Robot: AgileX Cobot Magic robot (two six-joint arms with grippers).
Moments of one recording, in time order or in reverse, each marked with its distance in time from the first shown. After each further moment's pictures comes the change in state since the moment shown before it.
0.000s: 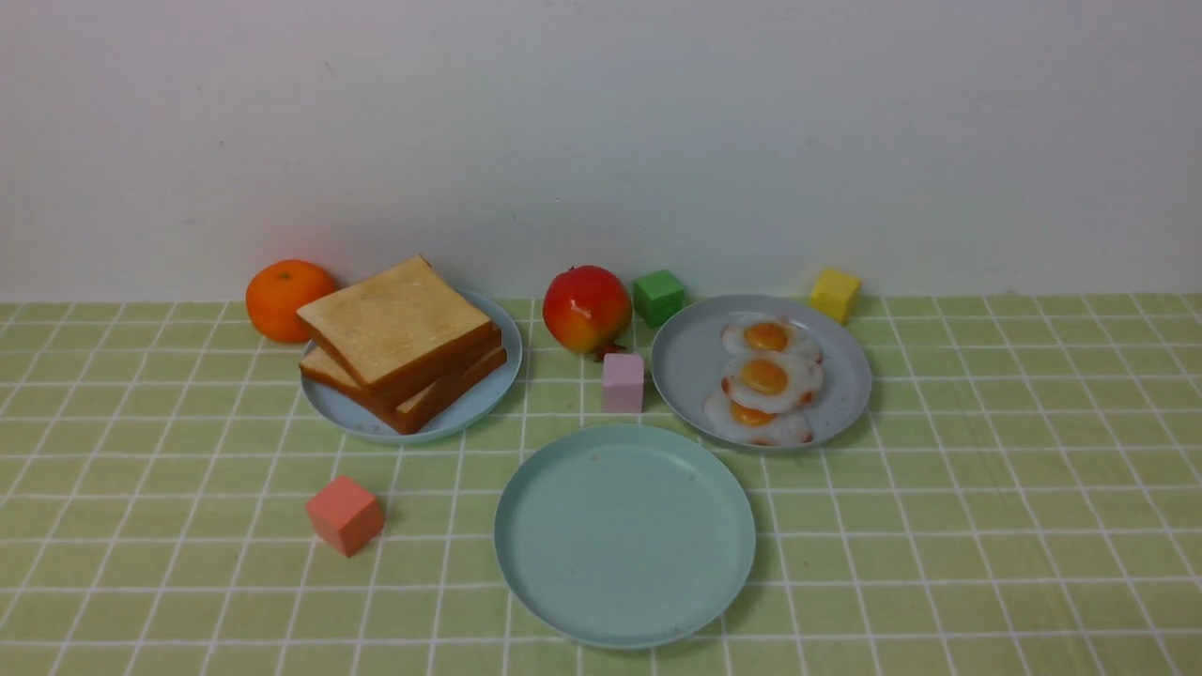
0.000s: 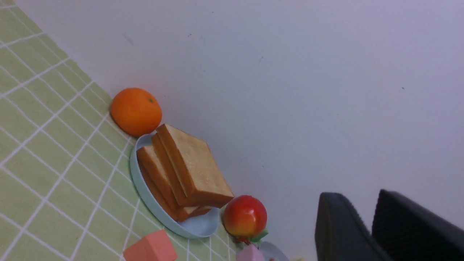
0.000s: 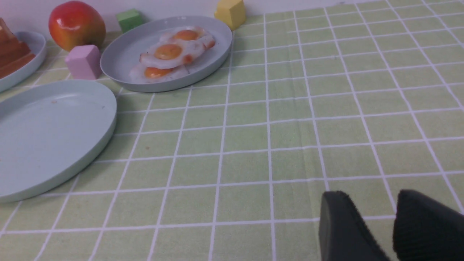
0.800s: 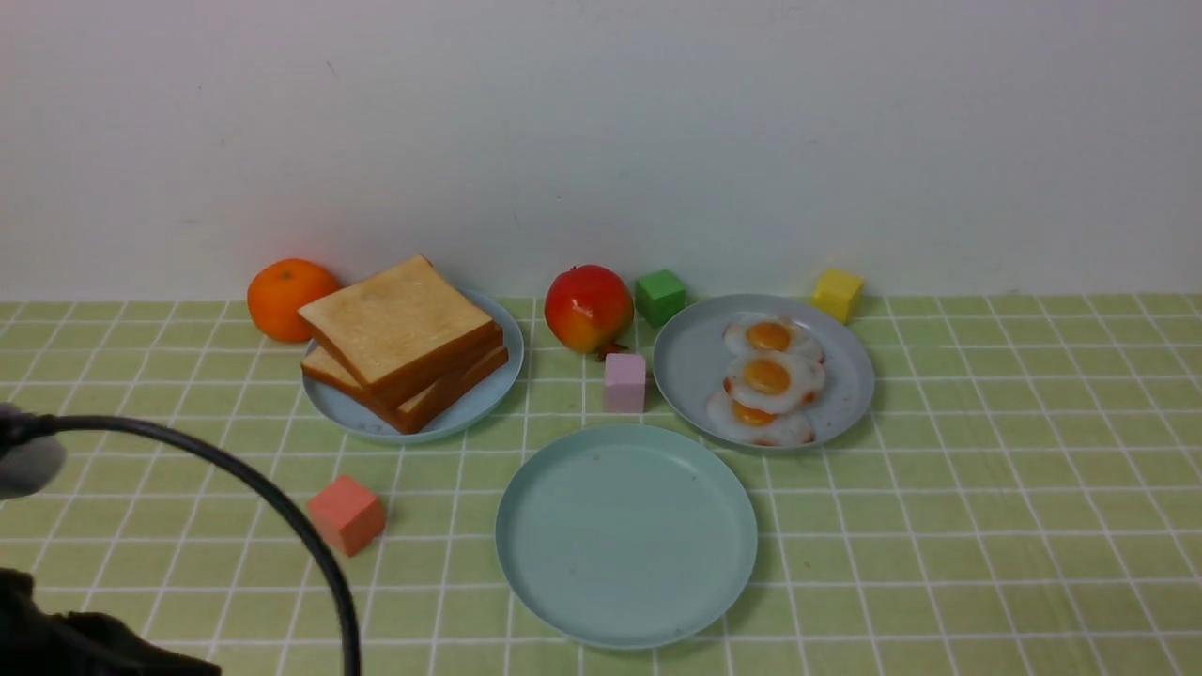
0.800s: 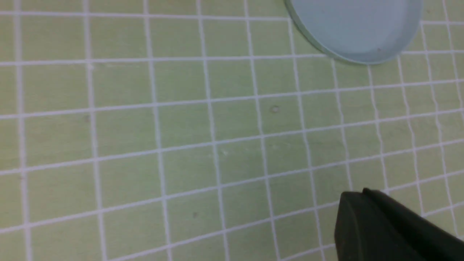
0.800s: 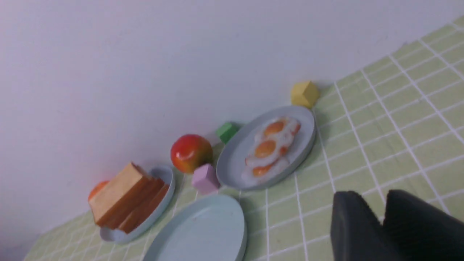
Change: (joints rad) right arm 0.000 0.025 -0.129 0.295 -0.077 0.175; left arm -0.140 0.784 -0.599 -0.031 0.908 0.518
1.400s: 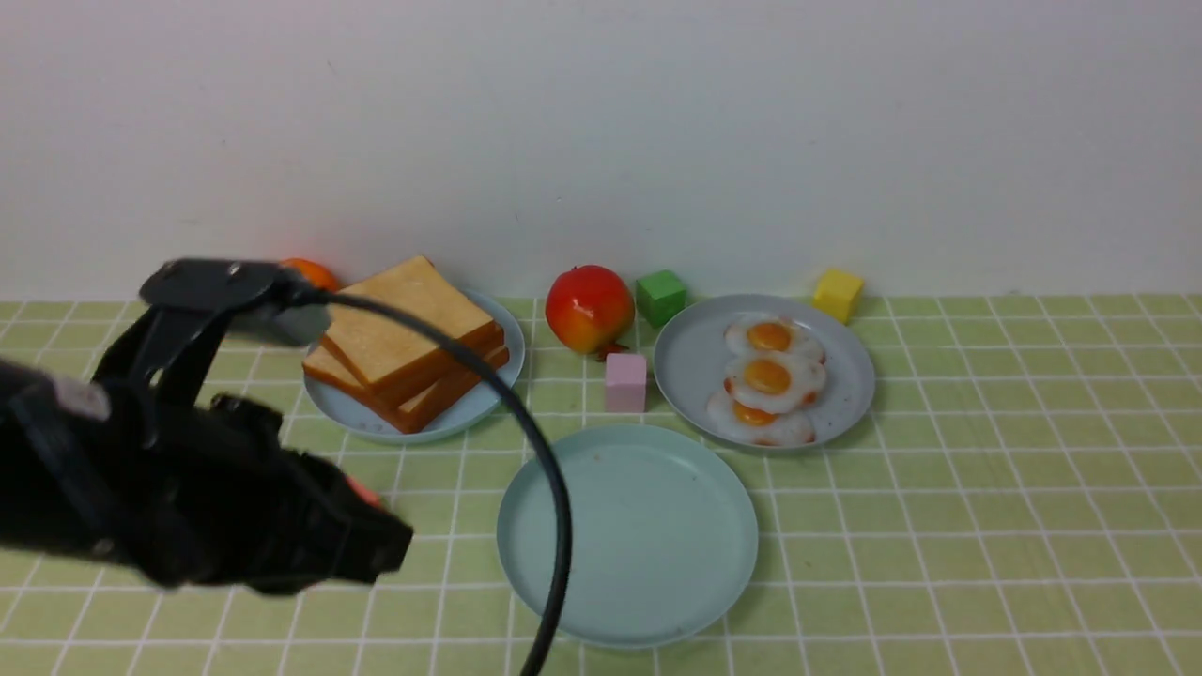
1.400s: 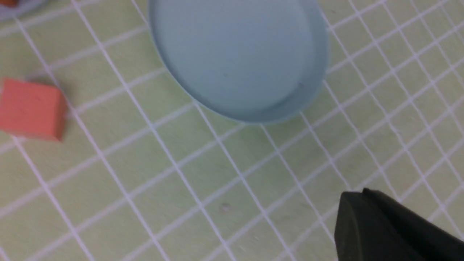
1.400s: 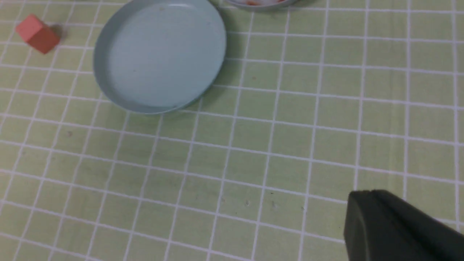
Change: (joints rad) right arm 0.000 0.664 -0.714 0.112 0.731 -0.516; left arm -0.132 0.408 -0.275 -0.067 -0.114 0.309
